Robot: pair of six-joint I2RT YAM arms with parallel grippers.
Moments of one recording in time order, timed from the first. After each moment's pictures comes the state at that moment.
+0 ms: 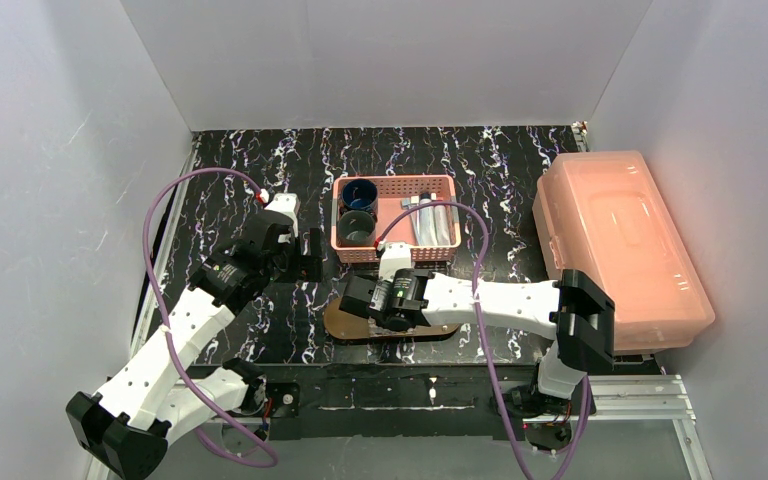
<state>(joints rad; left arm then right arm) -0.54 0.94 0.96 -0.84 -0.22 -0.37 1.34 1.67 1.33 -0.97 0.55 1.16</state>
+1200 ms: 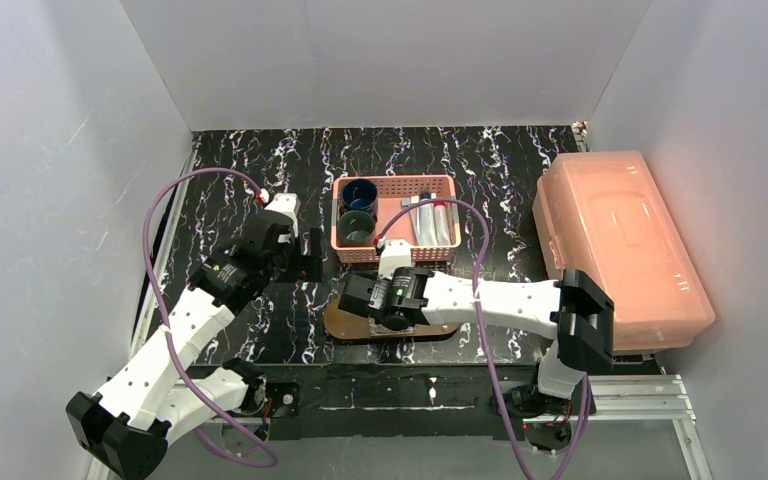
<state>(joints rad) -0.54 0.94 0.96 -0.84 -0.22 -0.37 1.34 1.68 1.35 -1.00 0.58 1.16</state>
